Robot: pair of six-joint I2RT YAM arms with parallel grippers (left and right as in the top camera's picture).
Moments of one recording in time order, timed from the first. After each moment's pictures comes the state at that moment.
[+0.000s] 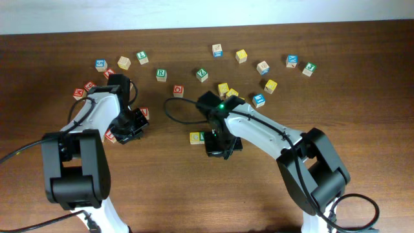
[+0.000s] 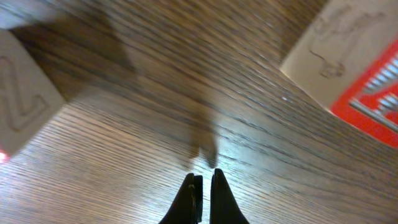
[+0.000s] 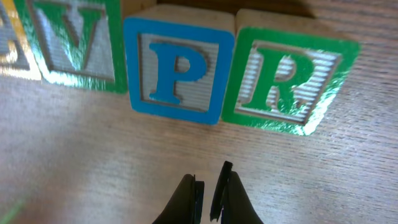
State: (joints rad) left arm 0.01 1.97 1.30 -0.93 0.09 -0.54; right arm 0.65 2.00 1.39 -1.00 -0.19 0.55
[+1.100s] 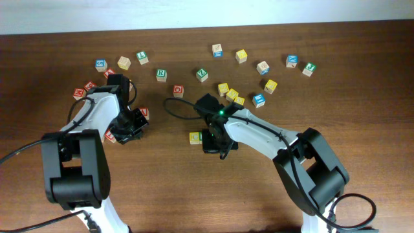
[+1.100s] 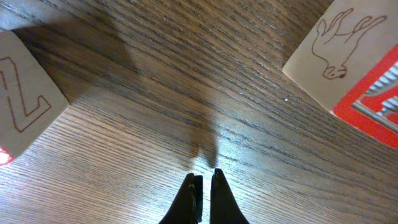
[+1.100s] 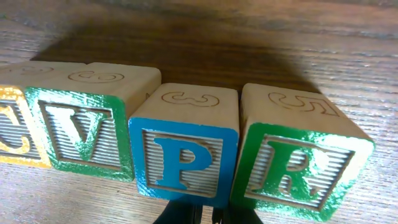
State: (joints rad) left arm 0.02 1.97 1.30 -0.93 0.09 -0.54; right arm 0.66 2.00 1.32 -0.80 -0.13 0.63
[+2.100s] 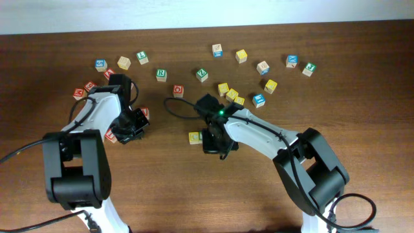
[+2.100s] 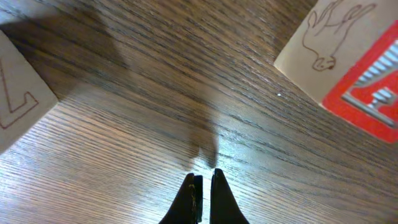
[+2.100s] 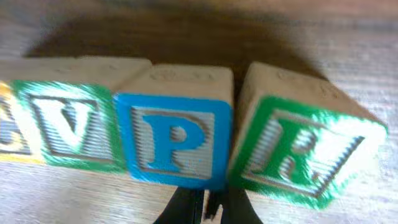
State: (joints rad) left arm 0.01 1.97 1.30 -0.93 0.09 -0.54; right arm 0.66 2.00 1.32 -0.82 -0.14 0.64
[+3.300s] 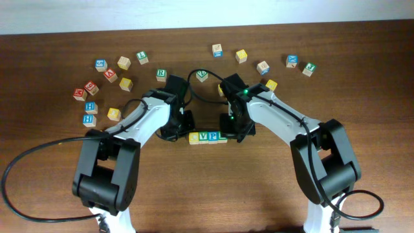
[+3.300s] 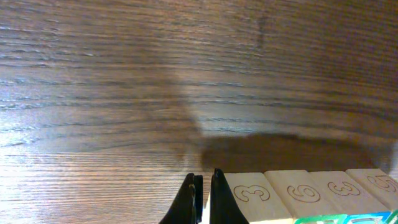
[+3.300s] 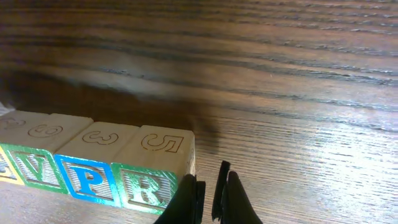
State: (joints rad) left arm -0.36 1.97 1.30 -0.78 0.18 -0.54; right arm 0.46 2.00 1.38 -0.88 -0.22 0.46
